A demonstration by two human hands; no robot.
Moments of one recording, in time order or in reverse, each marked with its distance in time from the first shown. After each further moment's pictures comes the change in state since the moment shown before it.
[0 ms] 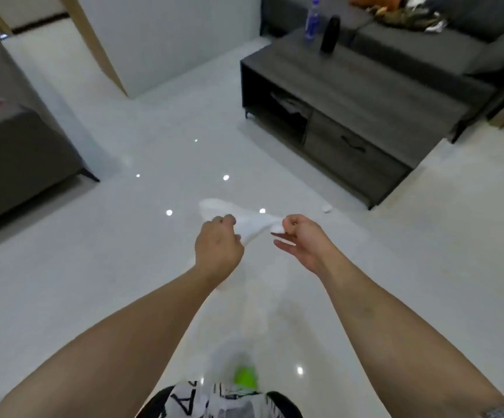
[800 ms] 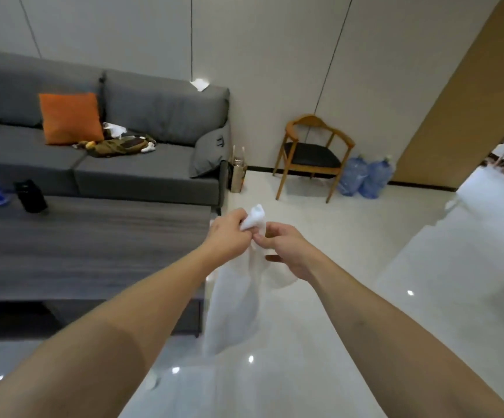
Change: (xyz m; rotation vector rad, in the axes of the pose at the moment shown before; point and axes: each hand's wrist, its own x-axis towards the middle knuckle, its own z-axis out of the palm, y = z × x) left_hand 0.325 0.671 0.058 -0.479 -0.496 0.904; right_hand 0.028 -0.402 -0.448 -0.158 0.678 -0.377
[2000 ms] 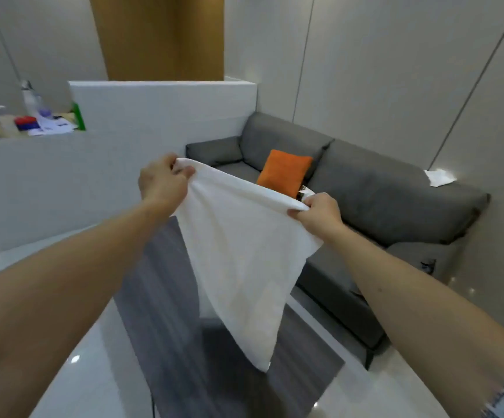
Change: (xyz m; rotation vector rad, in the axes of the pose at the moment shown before) left_hand 0.311 -0.161 -0.358 0.429 1.343 -0.605; right_hand 0.594 -0.294 0.153 -0.632 -0.344 -0.759
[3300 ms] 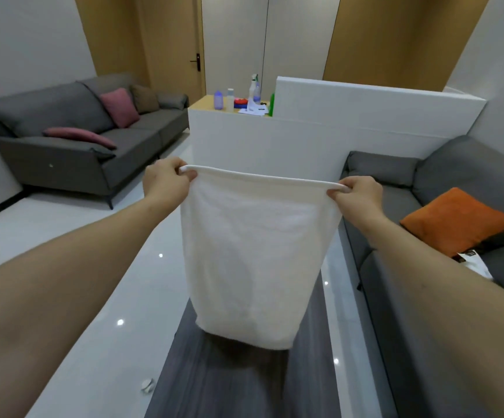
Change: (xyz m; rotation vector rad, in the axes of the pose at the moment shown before) left_hand -0.118 0.032 -0.005 0.341 0.500 -0.465; right_hand 0.165 0.026 0.018 0.244 -0.241 -0.593
